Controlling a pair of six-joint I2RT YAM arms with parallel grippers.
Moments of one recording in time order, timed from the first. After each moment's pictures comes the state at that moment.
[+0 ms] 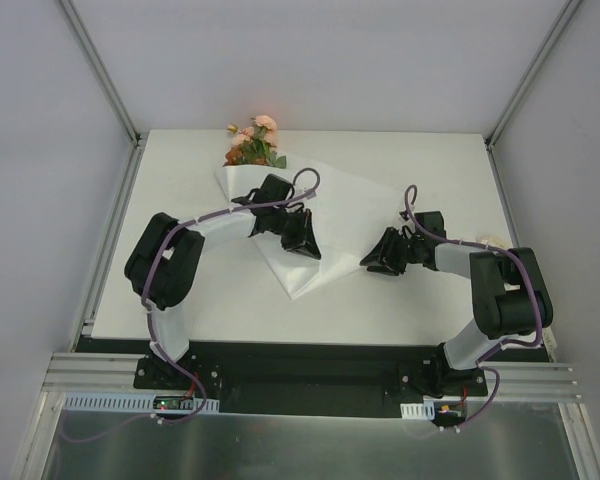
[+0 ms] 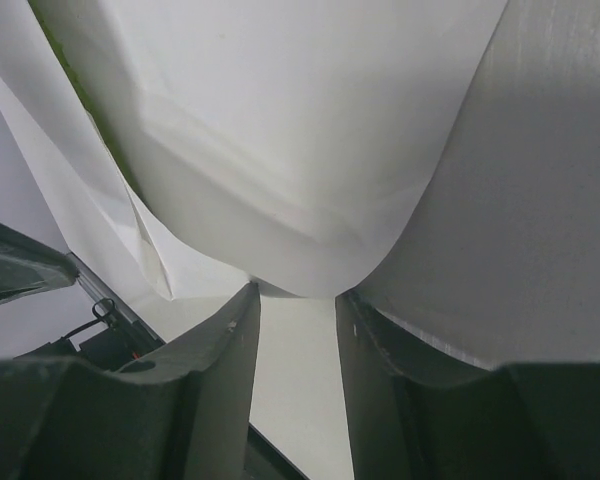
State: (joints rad) left arm -0.55 1.85 1.21 -0.29 0.72 -0.56; right arm 0.15 1.61 0.67 -0.04 -0.63 0.61
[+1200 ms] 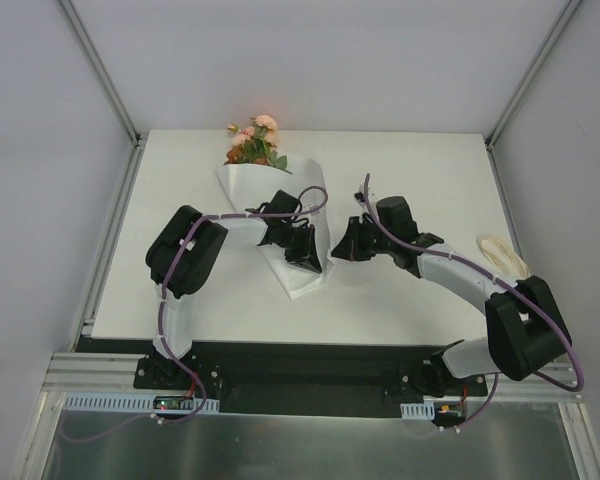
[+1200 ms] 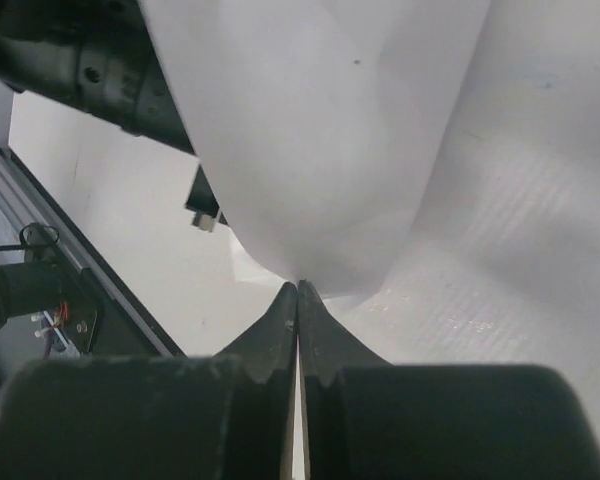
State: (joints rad) left arm -0.59 2.02 1.17 -0.19 0.66 -0.57; right arm 0.49 1.41 0.78 -0.06 -0.45 0.46
